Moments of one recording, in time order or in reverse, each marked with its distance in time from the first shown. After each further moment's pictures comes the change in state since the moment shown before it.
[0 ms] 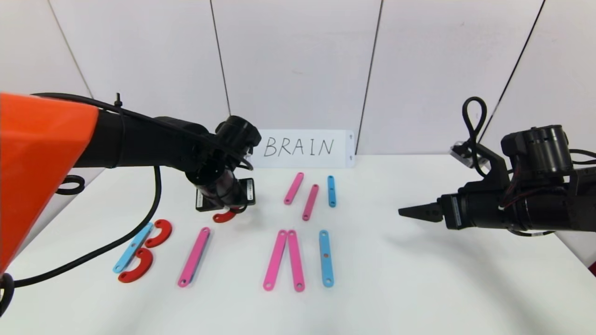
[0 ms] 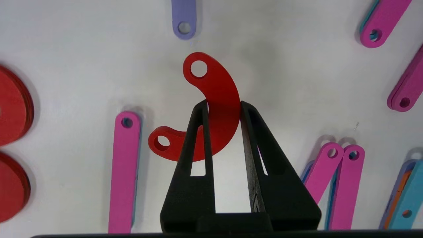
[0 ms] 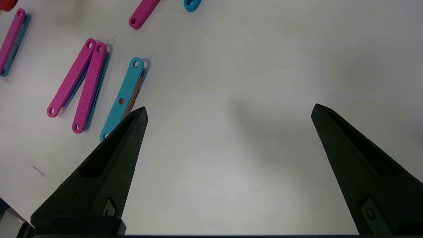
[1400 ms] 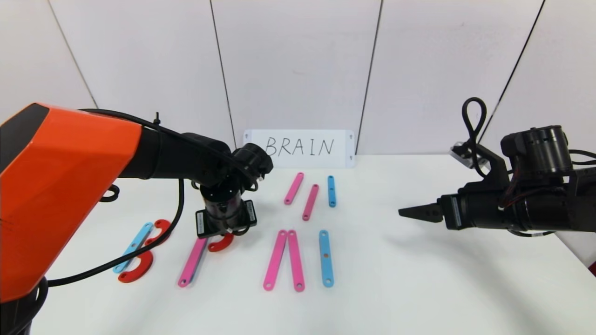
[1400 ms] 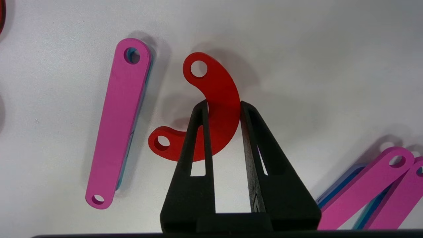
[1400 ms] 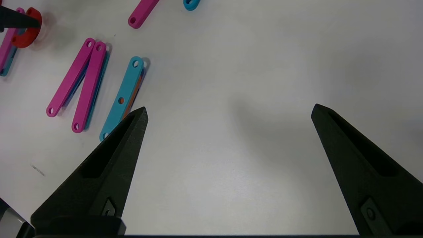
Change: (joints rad) left arm -0.036 0.074 0.017 0.126 0.052 -0.220; right arm 0.000 0.001 0.001 0.000 0.000 0.001
